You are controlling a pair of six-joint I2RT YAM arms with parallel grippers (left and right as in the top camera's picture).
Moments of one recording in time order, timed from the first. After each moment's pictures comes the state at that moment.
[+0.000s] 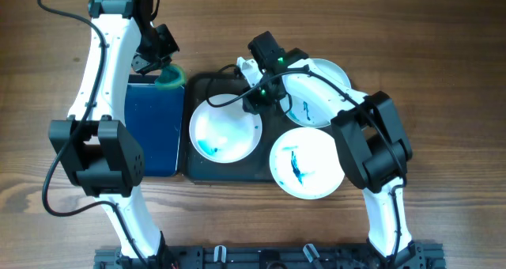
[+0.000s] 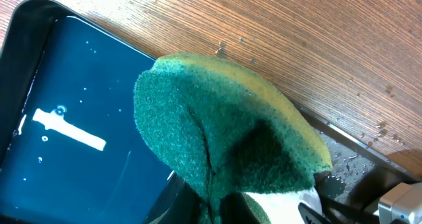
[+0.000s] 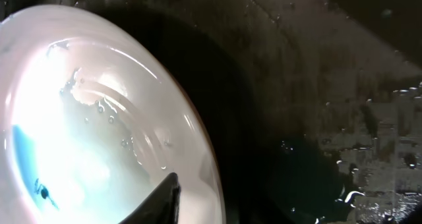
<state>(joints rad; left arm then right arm) -0.04 2.06 1.97 -1.31 0.02 -0.53 0.54 2.23 1.64 -0.75 -0.36 -0.03</state>
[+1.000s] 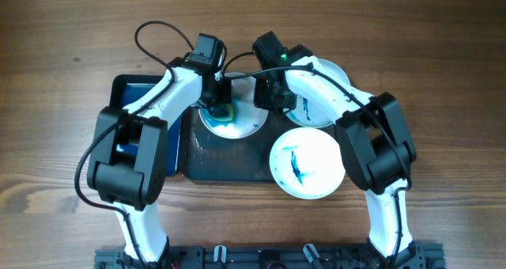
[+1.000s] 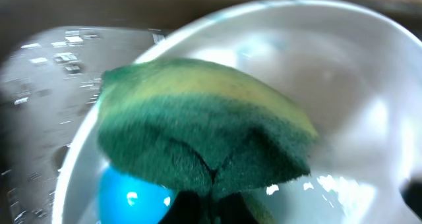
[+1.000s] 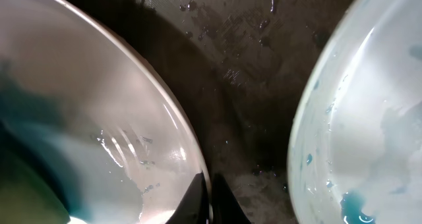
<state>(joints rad) -0.30 2.01 1.33 -0.63 0.12 -0.29 0.52 2.21 1.66 -0.88 -0.13 0.62</state>
